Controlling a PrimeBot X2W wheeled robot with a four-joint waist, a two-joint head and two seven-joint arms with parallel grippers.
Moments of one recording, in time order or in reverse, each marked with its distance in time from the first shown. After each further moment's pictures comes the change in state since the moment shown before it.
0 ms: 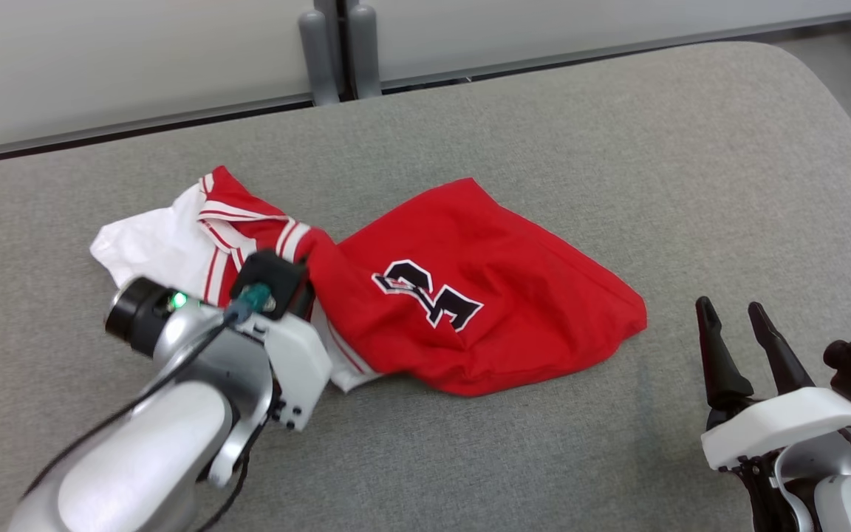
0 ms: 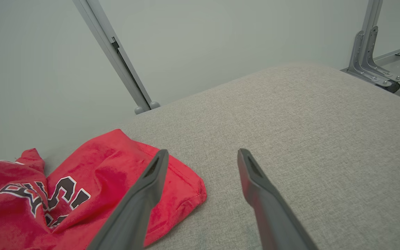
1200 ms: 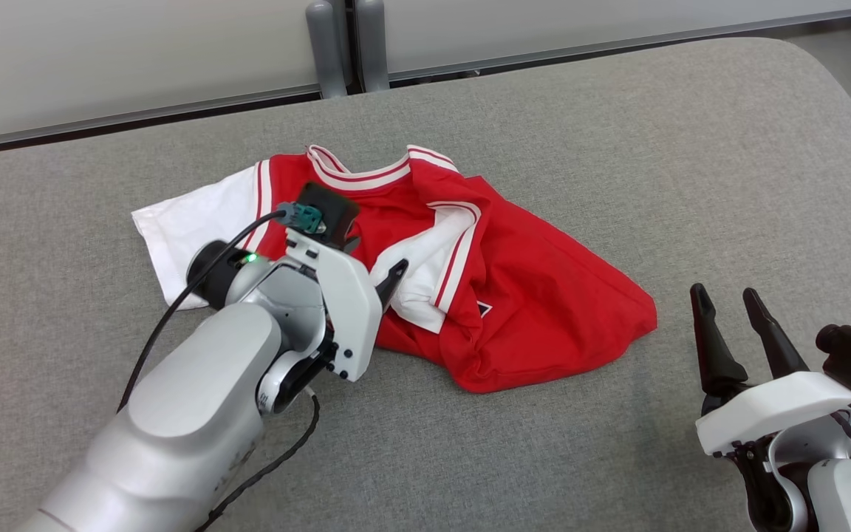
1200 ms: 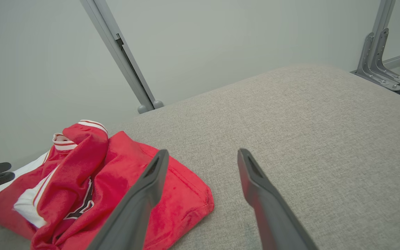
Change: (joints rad) left arm -0.218 -0.245 0.002 0.388 -0.202 -0.258 0.075; right arm -0.052 0.001 0.008 0.045 -0.014 0.000 -0.011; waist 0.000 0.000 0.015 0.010
